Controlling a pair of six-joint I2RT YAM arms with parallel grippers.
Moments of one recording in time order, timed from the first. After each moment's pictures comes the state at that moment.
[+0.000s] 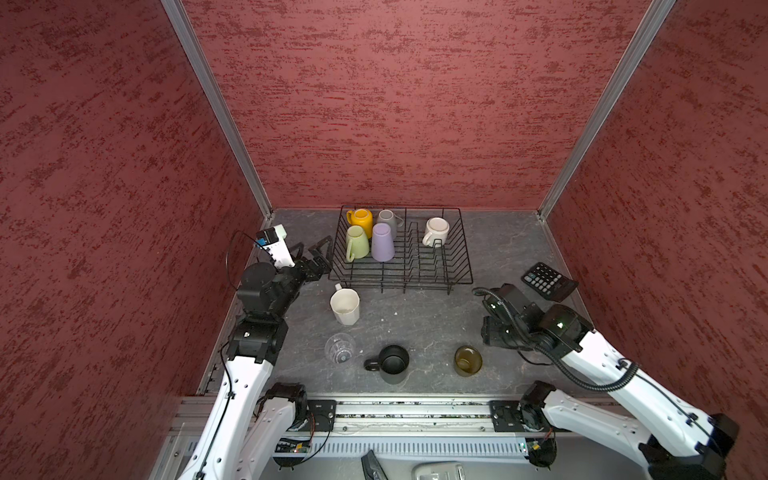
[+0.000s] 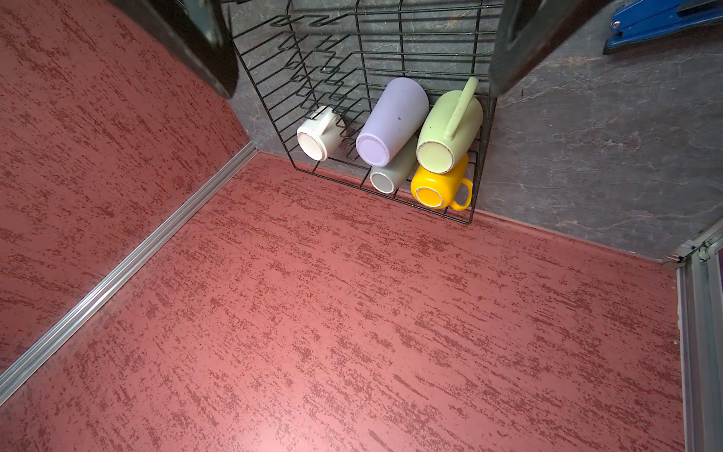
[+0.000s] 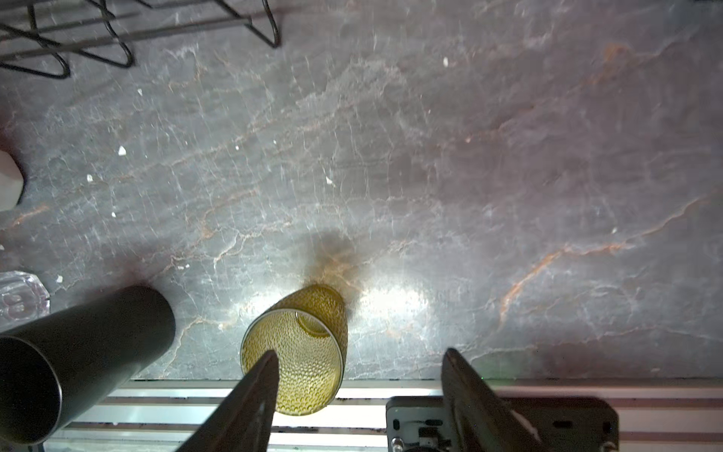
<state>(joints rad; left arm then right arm) -0.08 0.73 0.78 -0.10 0.20 -0.53 0.73 0.90 0.92 -1.24 0.16 0.83</state>
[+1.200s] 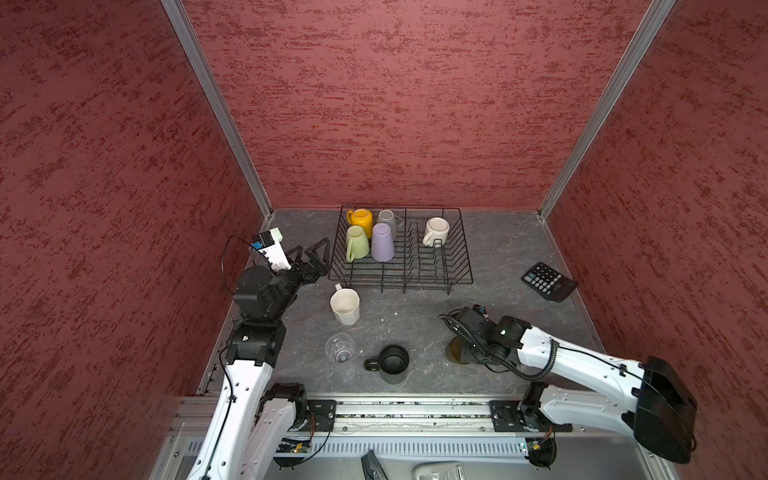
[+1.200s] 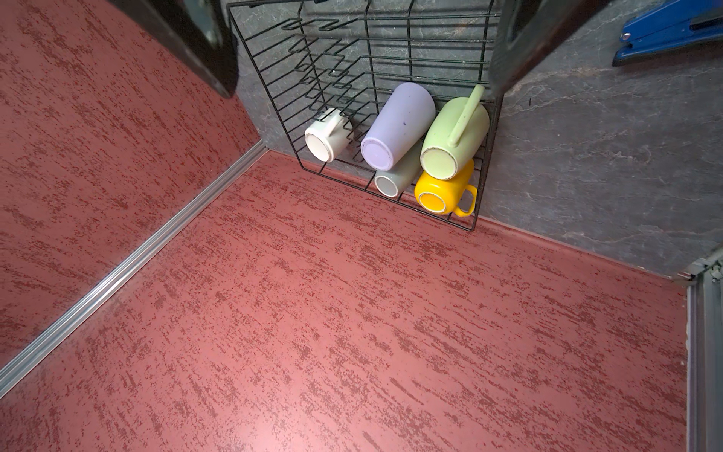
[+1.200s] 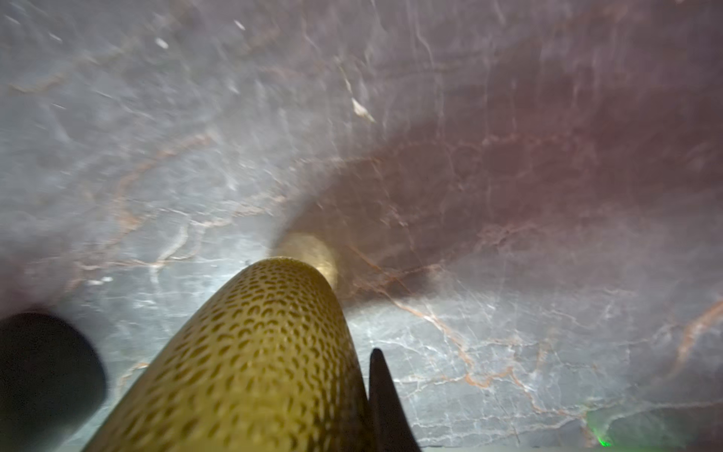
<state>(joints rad) -0.03 0.71 0.75 -0.09 0.27 -0.58 0.87 1.14 0.70 -0.88 0.12 1.01</state>
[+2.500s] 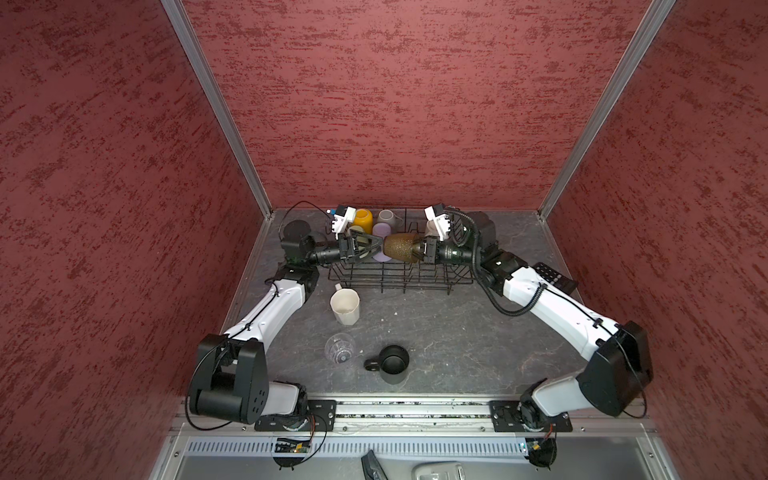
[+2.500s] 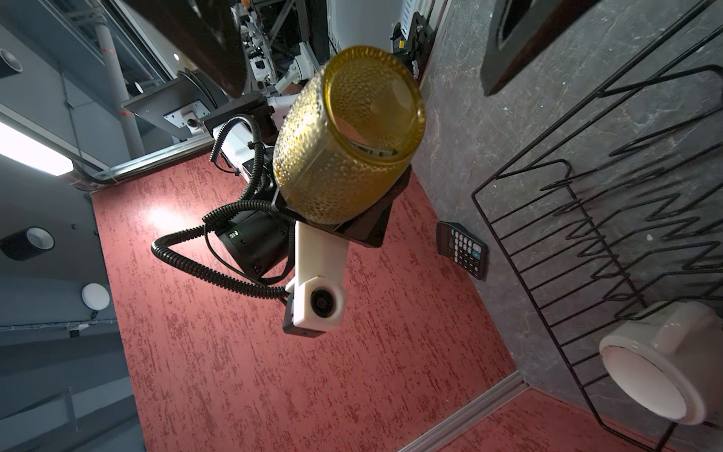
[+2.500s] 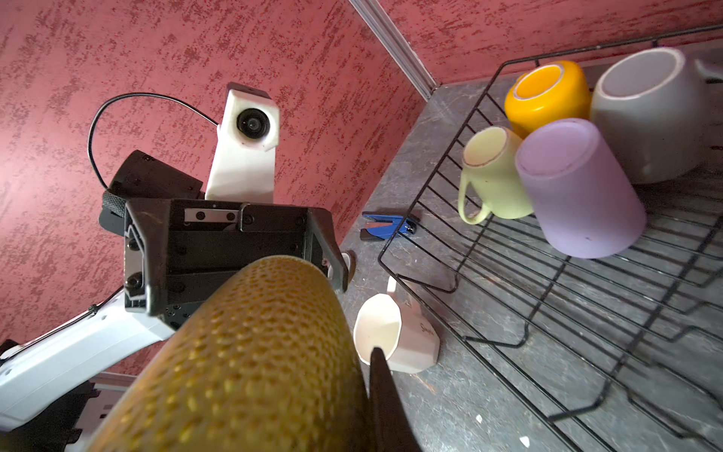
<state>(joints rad) -0.16 1.38 0.92 0.56 1.25 -1.18 0.54 1.48 1.24 -0.05 -0.64 0.65</state>
